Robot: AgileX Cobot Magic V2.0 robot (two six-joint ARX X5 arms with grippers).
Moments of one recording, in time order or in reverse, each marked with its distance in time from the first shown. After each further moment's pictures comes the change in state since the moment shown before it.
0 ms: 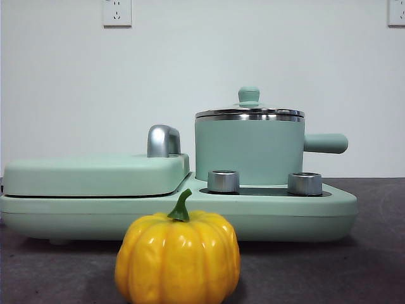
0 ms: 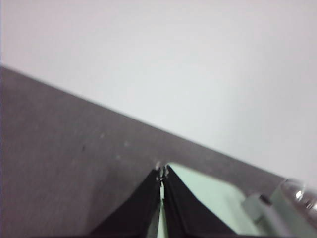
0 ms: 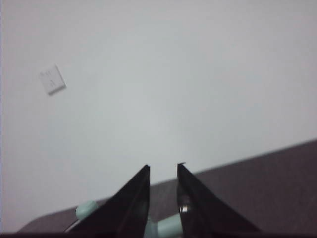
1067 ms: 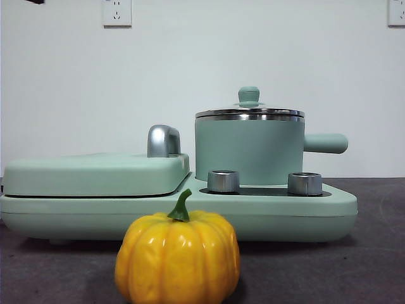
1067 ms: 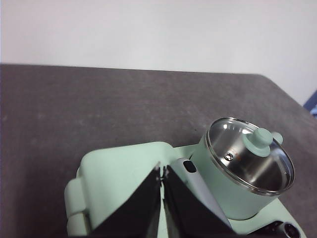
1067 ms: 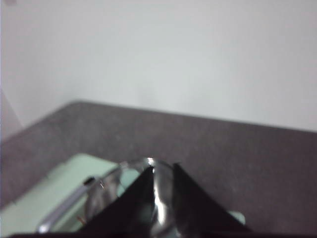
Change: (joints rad) left arm -0.056 0.829 0.735 -0.286 0.370 0.284; right arm 0.004 0.727 0.766 -0.467 -0.353 -0.368
